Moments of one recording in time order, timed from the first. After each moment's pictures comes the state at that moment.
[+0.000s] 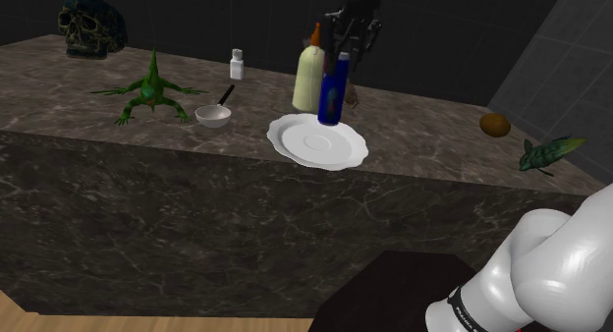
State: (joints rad) arm 0.18 -0.17 0.13 -1.60 0.01 1.45 0.36
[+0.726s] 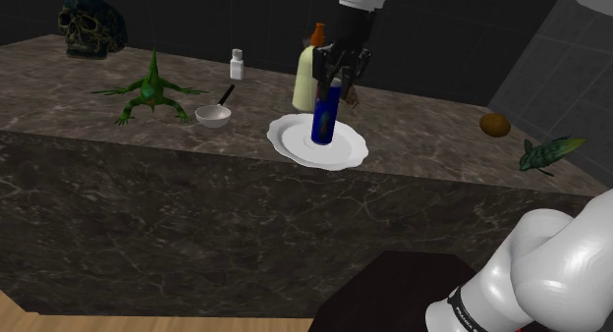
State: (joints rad) arm 0.18 -0.21 0.13 -1.79 0.02 1.59 0.36
